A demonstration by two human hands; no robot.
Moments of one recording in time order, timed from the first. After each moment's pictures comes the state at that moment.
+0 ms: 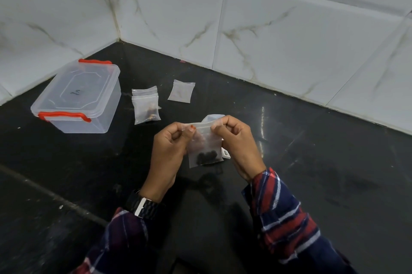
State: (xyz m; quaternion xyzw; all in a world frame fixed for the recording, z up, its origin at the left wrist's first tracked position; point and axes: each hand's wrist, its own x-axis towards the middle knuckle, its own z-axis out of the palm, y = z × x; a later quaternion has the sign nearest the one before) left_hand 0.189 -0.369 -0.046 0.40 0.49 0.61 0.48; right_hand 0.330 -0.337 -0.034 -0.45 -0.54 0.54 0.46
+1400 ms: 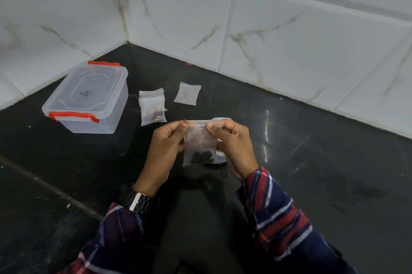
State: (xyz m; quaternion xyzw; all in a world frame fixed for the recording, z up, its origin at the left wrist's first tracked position) left_hand 0.169 -0.360 -0.040 0.38 0.51 0.59 0.50; right_hand 0.309 -0.332 -0.036 -0.42 -0.49 0.57 0.50
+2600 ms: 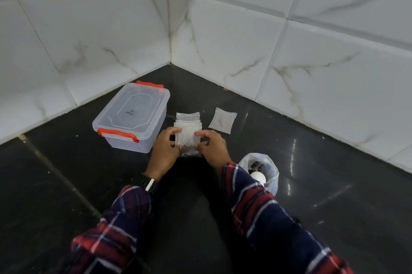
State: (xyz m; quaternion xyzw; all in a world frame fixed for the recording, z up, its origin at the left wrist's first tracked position) left_hand 0.058 -0.286 -0.092 0.48 0.70 0.44 0.29; right_hand 0.193 -0.231 -0.087 -0.52 -0.68 0.43 0.30
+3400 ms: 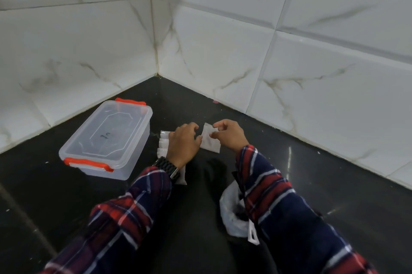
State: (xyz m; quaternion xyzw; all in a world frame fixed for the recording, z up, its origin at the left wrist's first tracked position) left_hand 0.105 -0.182 -0.069 0.60 0.73 0.30 0.12; right_hand 0.237 -0.126 -0.044 -0.58 -0.67 0.38 0.24
